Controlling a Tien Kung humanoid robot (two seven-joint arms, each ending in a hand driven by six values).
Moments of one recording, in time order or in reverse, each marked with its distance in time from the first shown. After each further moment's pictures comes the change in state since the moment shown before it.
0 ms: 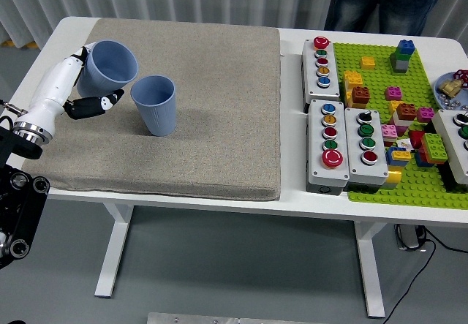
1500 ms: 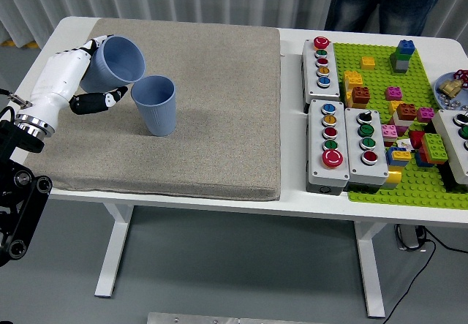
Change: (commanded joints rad) left arm -0.014 0.074 0.088 -0.046 0.069 0.049 0.028; right arm -0.002 -0.003 0.001 0.000 0.002 -0.001 0.003
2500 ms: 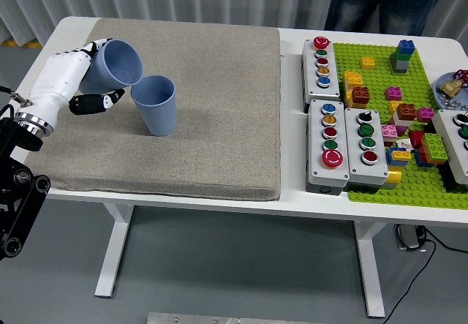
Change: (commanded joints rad) left arm -0.011 0.052 0.053 0.023 0.000 0.022 0.047; right arm -0.005 0.002 -0.003 0.000 0.003 -0.001 0.000
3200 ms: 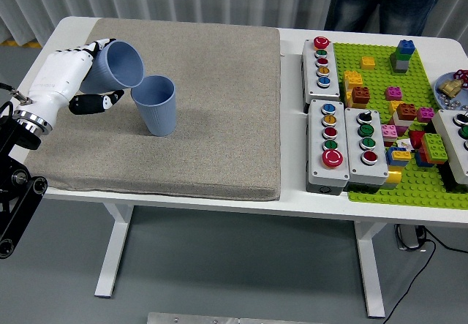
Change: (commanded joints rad) left arm -0.007 0.061 0.067 -0.022 0.000 0.022 0.031; right arm 0.004 -0.001 -0.004 0.000 0.010 0.000 0.002
